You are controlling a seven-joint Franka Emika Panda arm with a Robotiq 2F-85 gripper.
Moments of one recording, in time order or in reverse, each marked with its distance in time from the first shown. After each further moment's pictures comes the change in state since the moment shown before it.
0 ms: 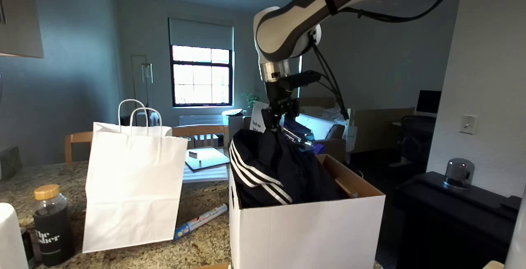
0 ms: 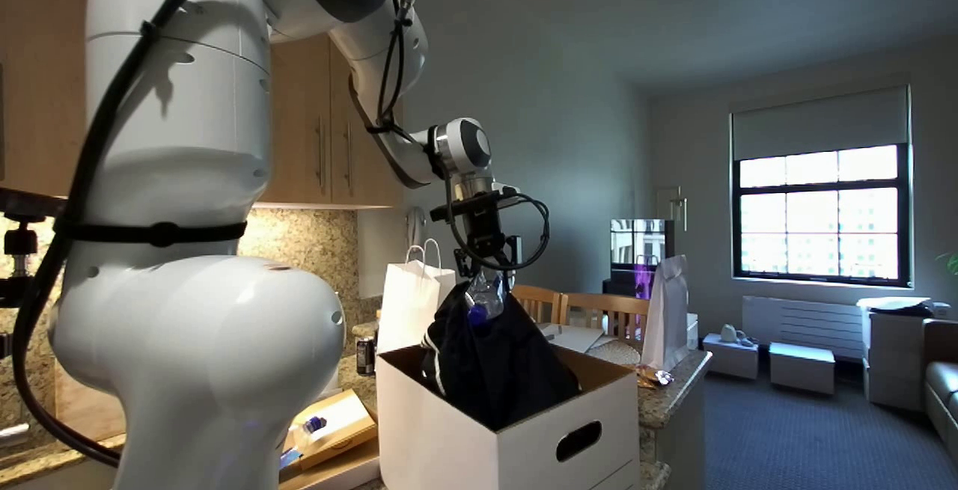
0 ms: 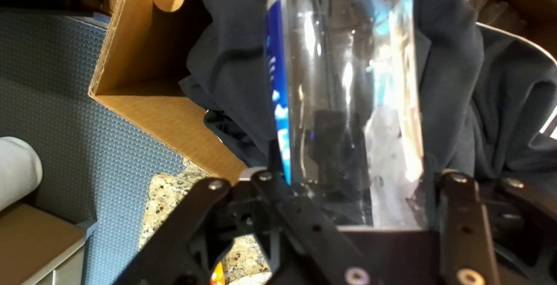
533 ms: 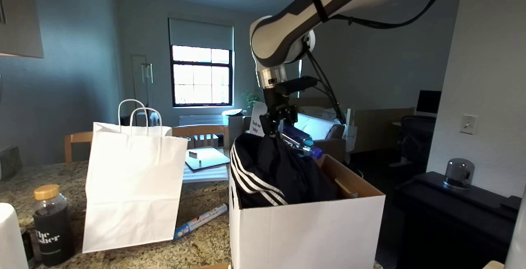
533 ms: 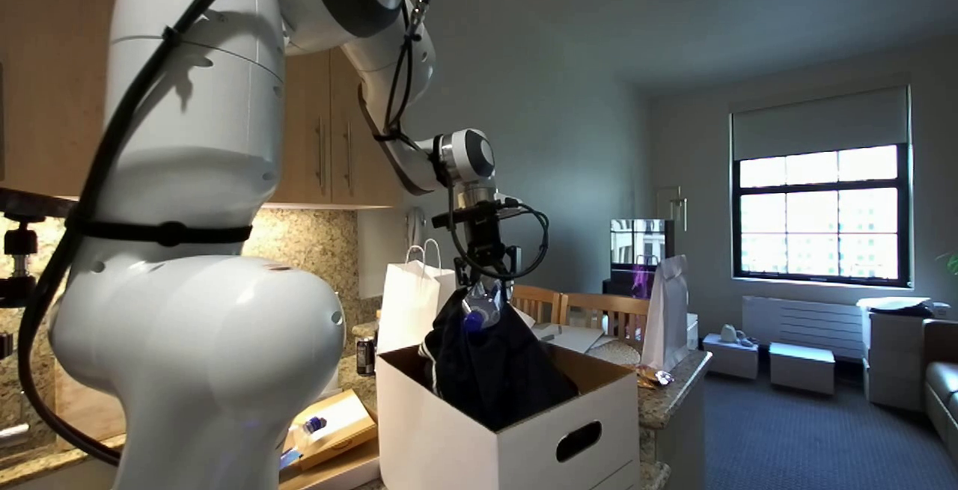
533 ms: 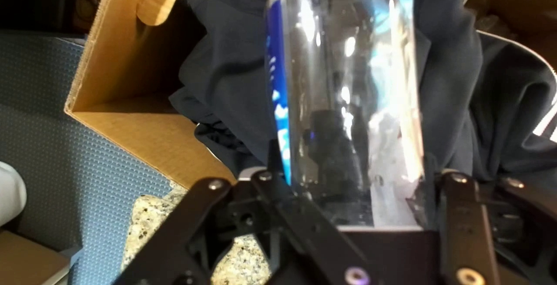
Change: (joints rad) arm 0.000 0.065 0.001 0.042 0.026 -0.041 -0.001
